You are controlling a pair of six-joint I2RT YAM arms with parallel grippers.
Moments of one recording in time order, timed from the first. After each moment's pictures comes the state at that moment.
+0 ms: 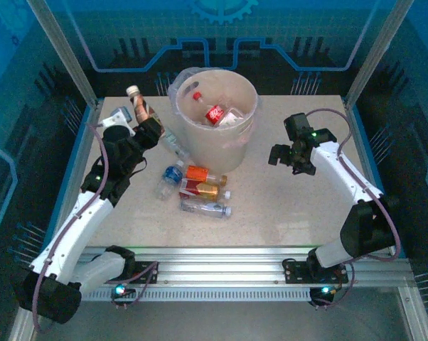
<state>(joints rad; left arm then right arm) -0.27 1.01 0.98 -0.18 -0.13 -0.73 0.25 1.49 1.28 -1.02 0.10 0.53</state>
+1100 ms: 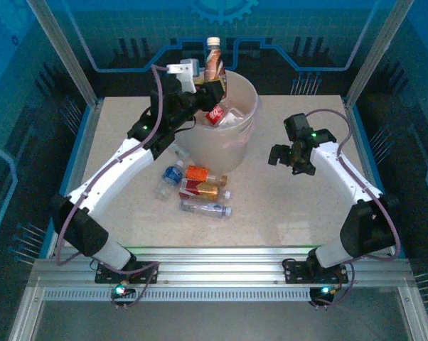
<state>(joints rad) -0.52 1.56 1.59 -0.10 0.03 -0.49 0.25 1.49 1.28 -1.01 0.10 0.54</state>
